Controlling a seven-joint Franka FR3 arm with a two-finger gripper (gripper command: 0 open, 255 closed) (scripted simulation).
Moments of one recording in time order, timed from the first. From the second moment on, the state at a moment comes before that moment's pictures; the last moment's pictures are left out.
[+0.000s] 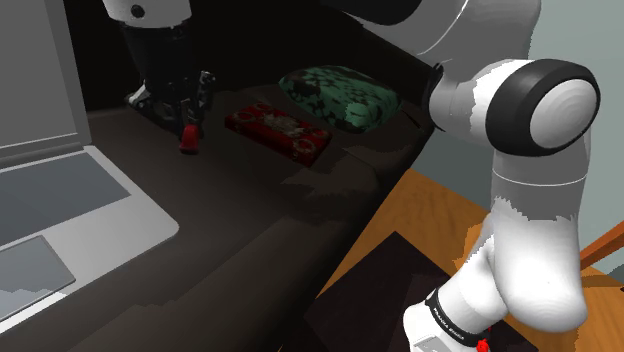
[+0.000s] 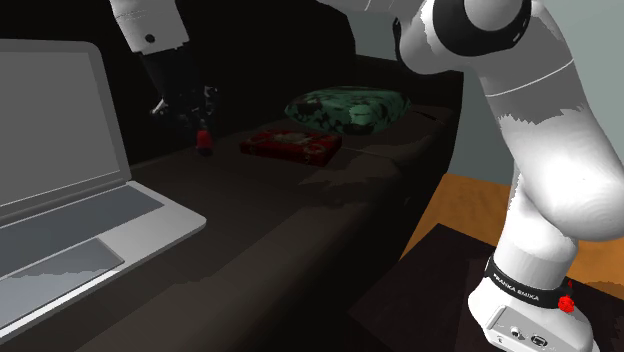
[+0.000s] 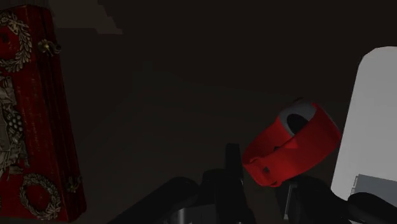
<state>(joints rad) 0.42 0.56 0.48 -1.03 -0.36 1.33 0.57</state>
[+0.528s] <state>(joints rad) 0.28 0.45 0.47 -1.16 -0.34 1.38 0.45</state>
